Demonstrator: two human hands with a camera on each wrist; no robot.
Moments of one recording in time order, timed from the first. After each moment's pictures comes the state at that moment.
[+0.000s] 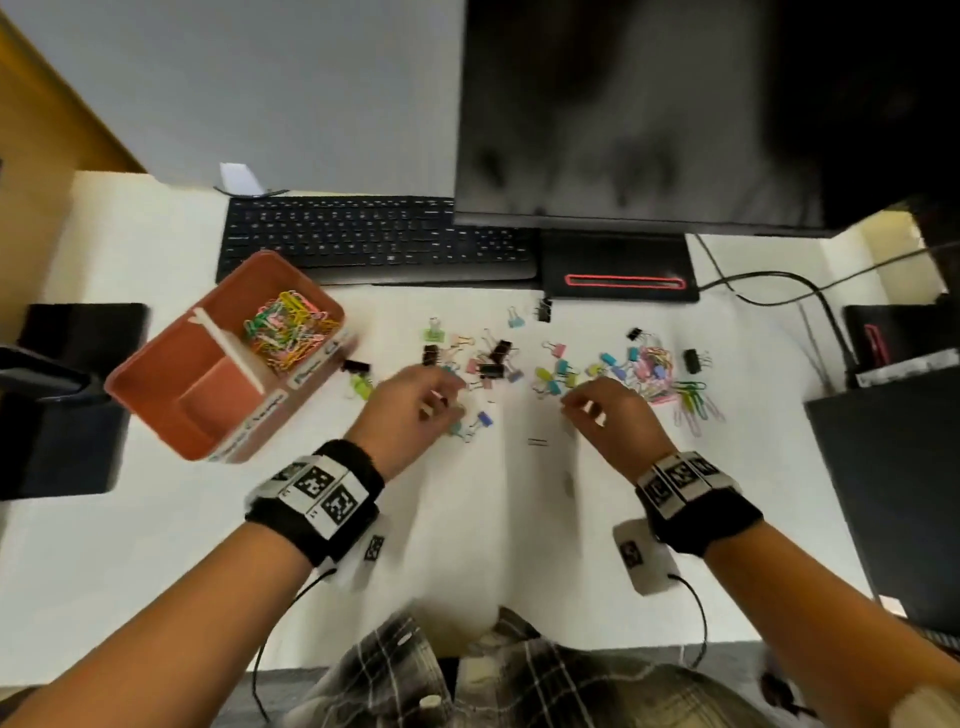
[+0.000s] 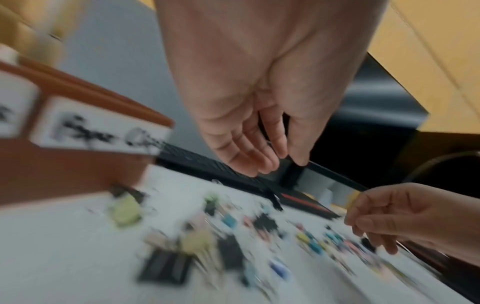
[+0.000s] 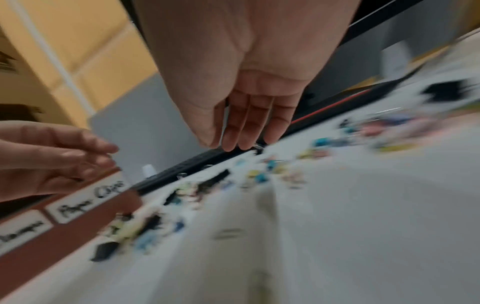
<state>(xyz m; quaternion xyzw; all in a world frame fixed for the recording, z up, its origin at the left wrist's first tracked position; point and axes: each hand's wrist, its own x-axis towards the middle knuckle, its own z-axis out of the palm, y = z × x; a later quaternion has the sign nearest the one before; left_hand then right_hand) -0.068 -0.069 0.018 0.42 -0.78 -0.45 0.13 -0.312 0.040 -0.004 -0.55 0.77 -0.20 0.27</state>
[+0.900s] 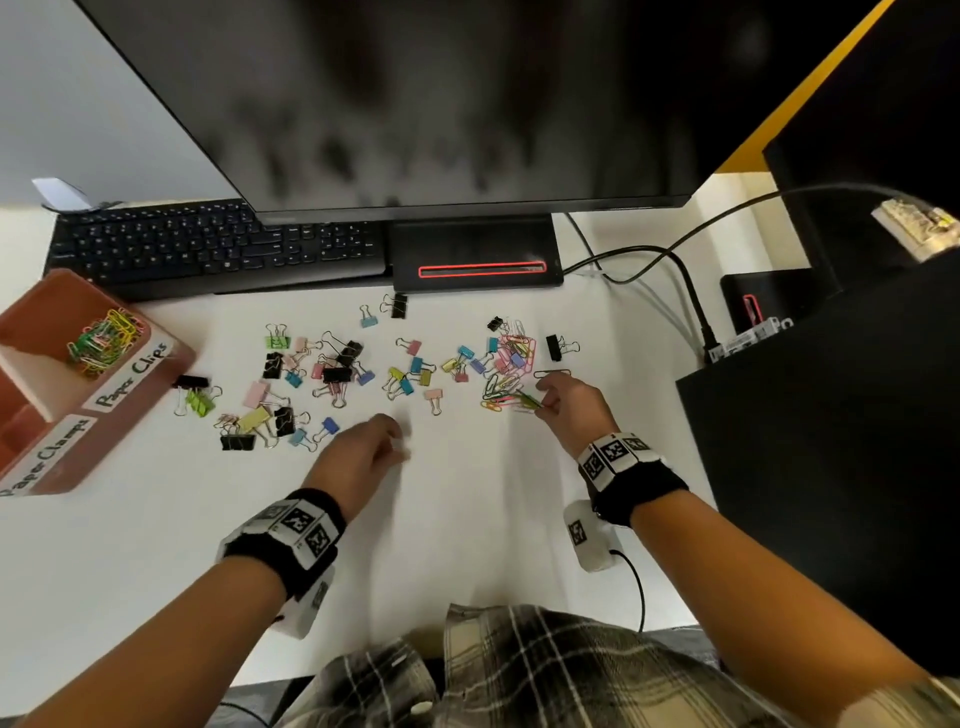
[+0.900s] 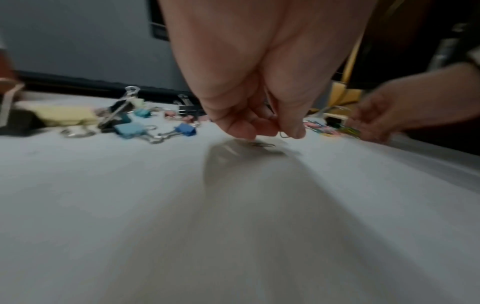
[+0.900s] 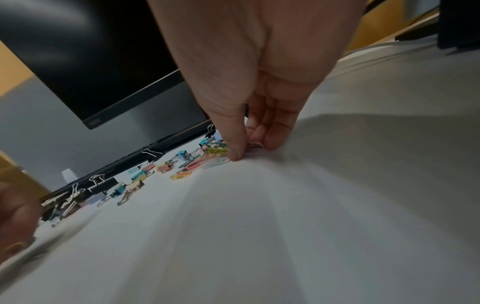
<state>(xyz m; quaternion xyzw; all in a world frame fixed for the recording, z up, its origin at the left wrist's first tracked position) -0.186 0.013 -0.041 0.46 -0.80 -0.37 -0.01 -0.459 0.094 -0.047 -0.42 0.82 -0.18 0.33</state>
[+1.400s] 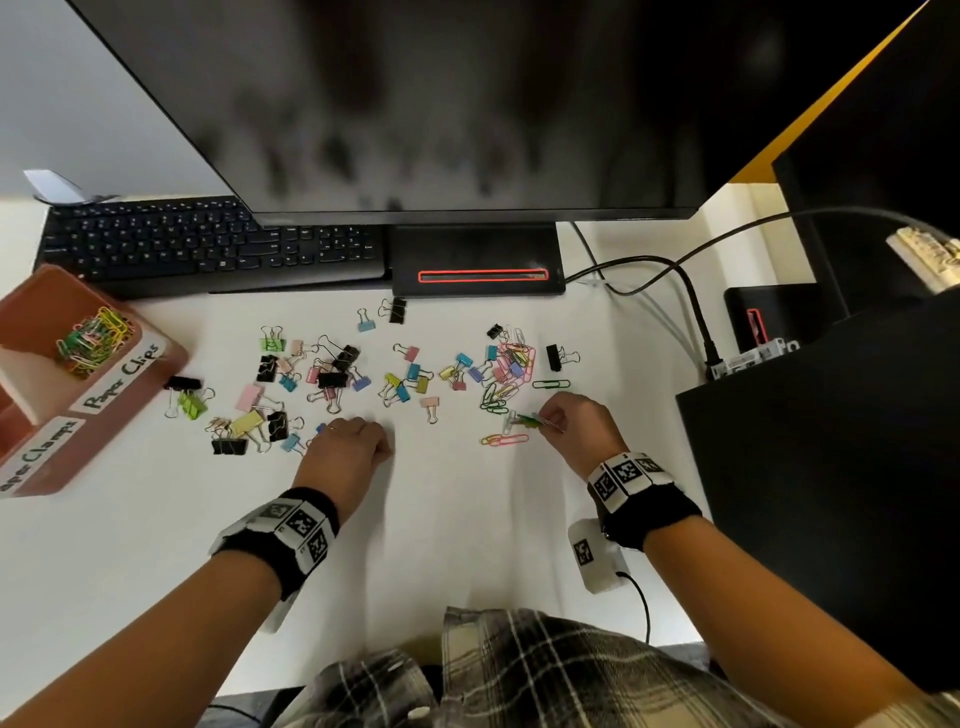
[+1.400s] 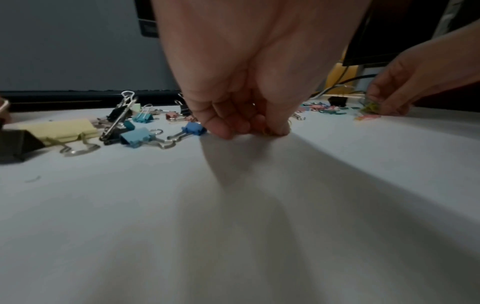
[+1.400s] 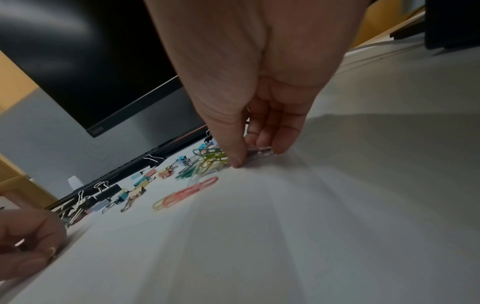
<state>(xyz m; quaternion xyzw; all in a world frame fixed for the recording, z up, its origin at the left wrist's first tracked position) -0.187 0.001 -0.058 0.45 -0.86 -0.24 -0.05 -0.464 0.101 -0.047 -0.45 0.82 -0.17 0.32</state>
